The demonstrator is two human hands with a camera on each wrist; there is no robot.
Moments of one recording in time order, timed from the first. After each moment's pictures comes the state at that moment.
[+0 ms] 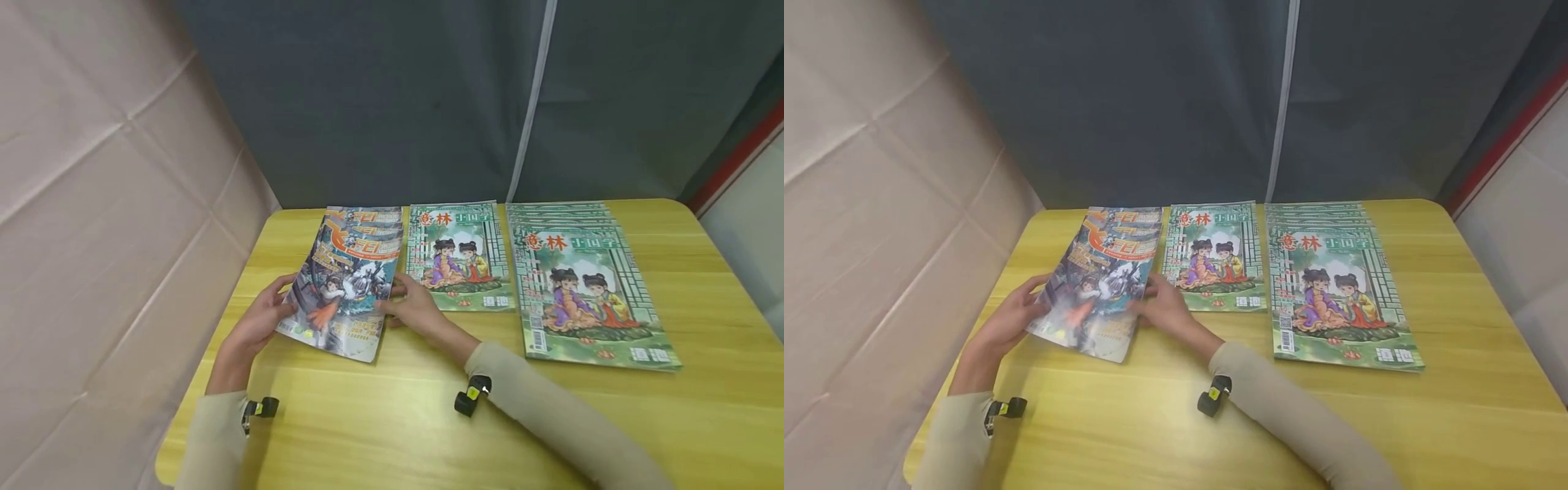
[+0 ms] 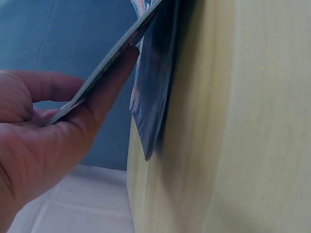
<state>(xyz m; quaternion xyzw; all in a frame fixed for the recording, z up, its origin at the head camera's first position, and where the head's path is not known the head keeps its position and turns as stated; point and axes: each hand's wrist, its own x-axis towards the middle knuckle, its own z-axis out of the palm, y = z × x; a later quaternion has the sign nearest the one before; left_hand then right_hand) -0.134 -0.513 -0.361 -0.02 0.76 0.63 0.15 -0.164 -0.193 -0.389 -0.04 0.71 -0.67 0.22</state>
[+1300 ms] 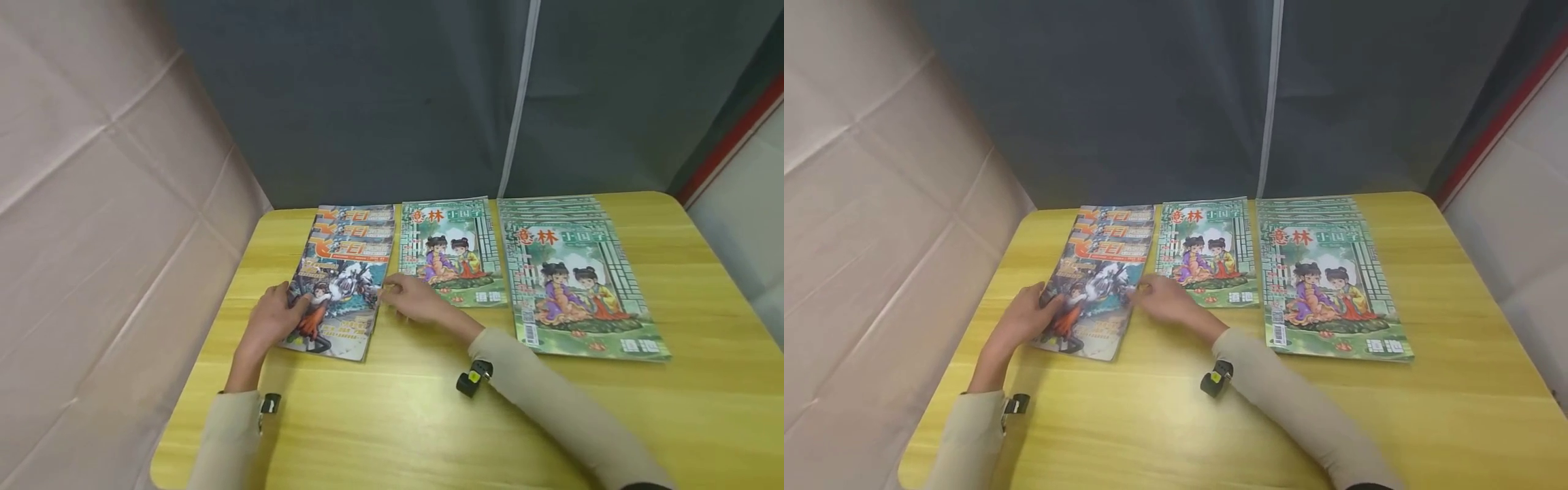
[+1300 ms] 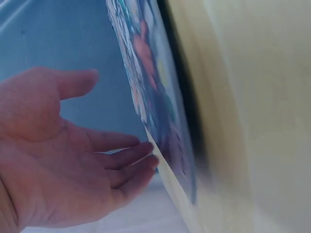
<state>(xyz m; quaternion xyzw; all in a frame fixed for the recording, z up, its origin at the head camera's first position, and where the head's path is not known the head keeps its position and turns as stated) -0.139 -0.474 -0.359 -0.08 0.97 0.22 0.09 -0.183 -0.168 -0.380 -0.17 0.83 -0.48 0.23</state>
